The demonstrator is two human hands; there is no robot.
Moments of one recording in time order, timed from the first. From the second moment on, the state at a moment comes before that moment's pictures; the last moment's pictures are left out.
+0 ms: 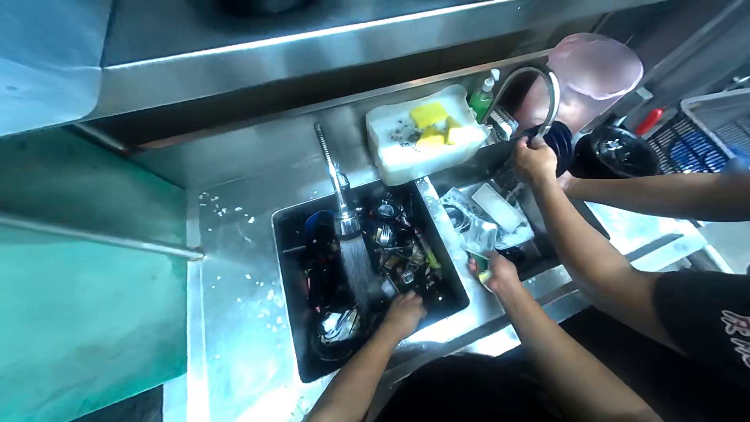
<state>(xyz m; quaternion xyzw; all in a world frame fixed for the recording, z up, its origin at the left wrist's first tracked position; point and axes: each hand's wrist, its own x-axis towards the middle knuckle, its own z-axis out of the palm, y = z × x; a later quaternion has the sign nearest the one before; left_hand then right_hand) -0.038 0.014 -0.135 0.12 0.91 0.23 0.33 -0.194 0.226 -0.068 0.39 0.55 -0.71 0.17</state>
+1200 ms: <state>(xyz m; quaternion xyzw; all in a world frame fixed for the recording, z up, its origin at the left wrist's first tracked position) -0.046 -0.102 -0.067 -0.36 0.76 0.53 0.08 -0.188 0.259 -0.098 0.33 0.67 -0.63 0.19</state>
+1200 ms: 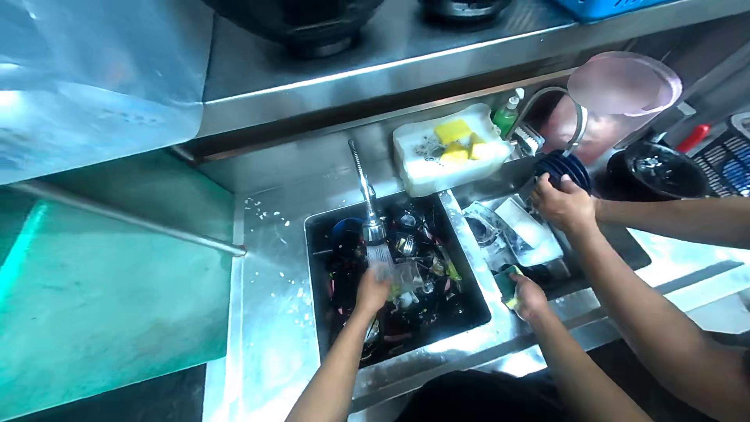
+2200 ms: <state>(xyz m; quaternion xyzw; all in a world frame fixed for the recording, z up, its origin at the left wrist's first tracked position) -0.037 -0.034 -0.035 -0.30 0.18 0.93 -0.08 -0.190 0.087 -0.015 -0.33 0.92 -0.18 0.10</state>
